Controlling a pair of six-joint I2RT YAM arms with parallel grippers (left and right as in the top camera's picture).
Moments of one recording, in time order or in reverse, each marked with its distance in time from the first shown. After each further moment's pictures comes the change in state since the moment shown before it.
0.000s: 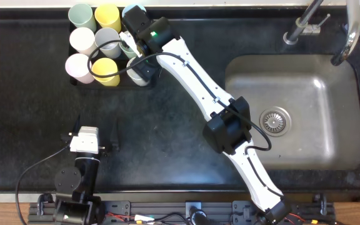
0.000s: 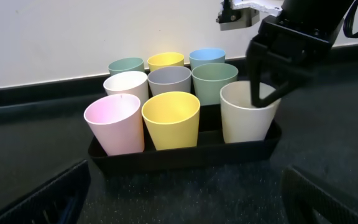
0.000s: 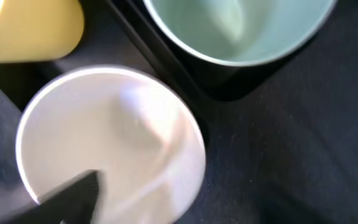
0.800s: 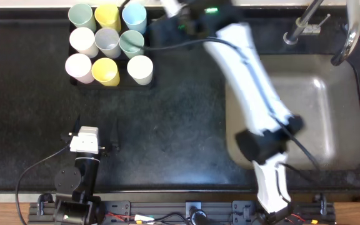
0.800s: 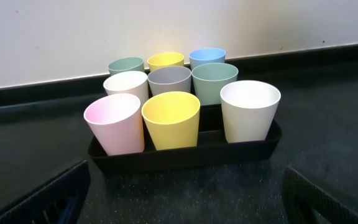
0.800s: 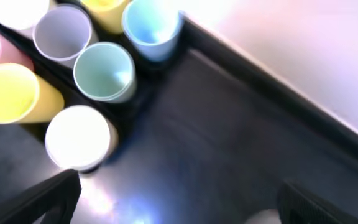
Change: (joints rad) left arm 0.000 0.000 0.000 0.000 0.000 0.000; right arm -0.187 -0.354 0.005 -0.037 0.004 0.086
